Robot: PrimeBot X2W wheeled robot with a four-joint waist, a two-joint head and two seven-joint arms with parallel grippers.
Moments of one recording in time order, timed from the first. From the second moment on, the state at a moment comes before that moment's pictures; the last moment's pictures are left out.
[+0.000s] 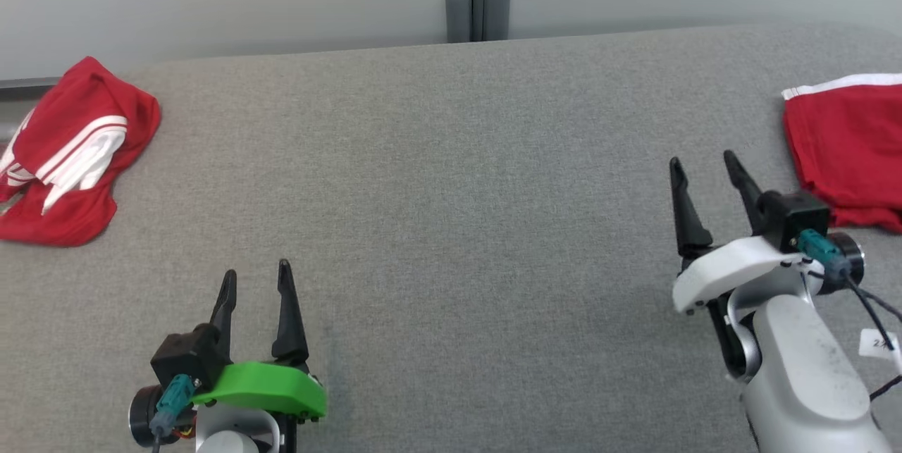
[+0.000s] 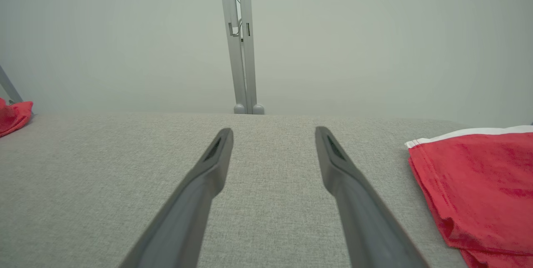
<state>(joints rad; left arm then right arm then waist) -0.11 0.05 -0.17 0.28 -0.38 0.07 -0.26 -0.40 -0.14 0.04 0.52 0.15 0.13 -0.26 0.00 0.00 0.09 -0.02</state>
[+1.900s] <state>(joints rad) -0.01 0.05 -0.15 0.20 -0.35 0.09 -0.26 -0.16 -0.05 0.21 0.33 0.23 0.13 -0.25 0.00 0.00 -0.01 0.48</state>
